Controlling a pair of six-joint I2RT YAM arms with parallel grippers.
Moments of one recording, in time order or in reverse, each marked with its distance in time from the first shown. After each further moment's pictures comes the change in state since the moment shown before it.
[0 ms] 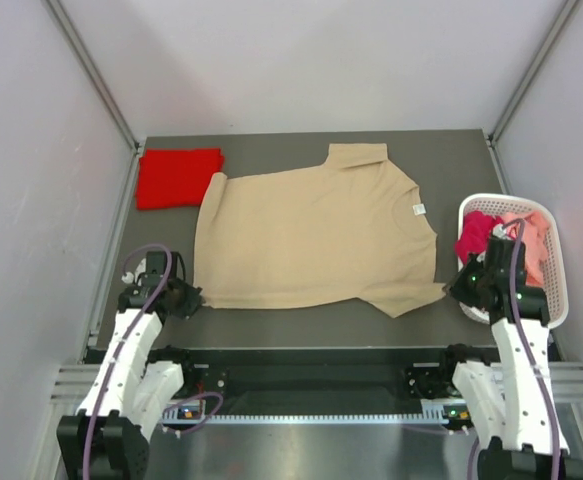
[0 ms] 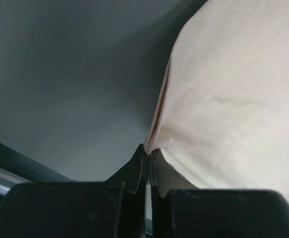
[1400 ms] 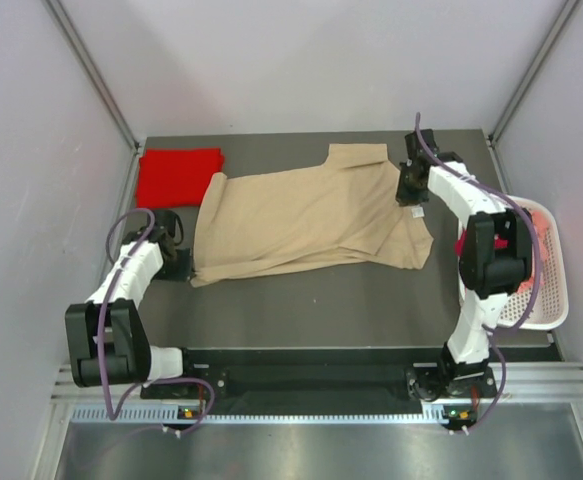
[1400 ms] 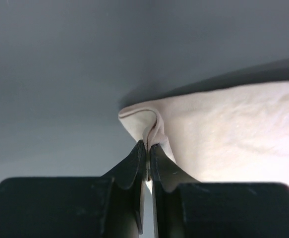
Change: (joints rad) left arm 0.089 0.572 0.280 0.043 -0.093 -0.404; right arm 0.296 1.263 0.799 0.322 0.187 -0.139
